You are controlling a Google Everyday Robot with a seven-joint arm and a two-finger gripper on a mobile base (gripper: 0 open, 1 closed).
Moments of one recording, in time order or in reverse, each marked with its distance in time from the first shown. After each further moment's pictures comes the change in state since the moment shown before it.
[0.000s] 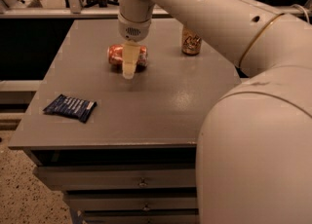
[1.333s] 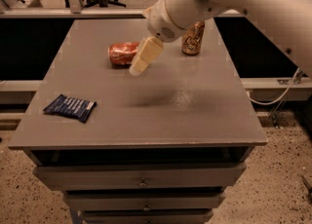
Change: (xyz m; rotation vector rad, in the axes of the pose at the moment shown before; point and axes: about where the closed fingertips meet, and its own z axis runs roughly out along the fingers) arm 0.017 0.023 -0.072 0.108 -0.529 0.070
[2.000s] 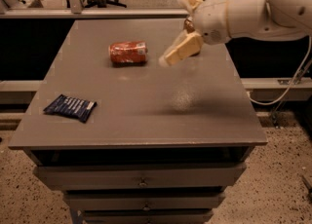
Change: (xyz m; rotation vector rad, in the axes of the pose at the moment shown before) arm 0.022 -0.009 -0.091 0.127 -0.355 0.028
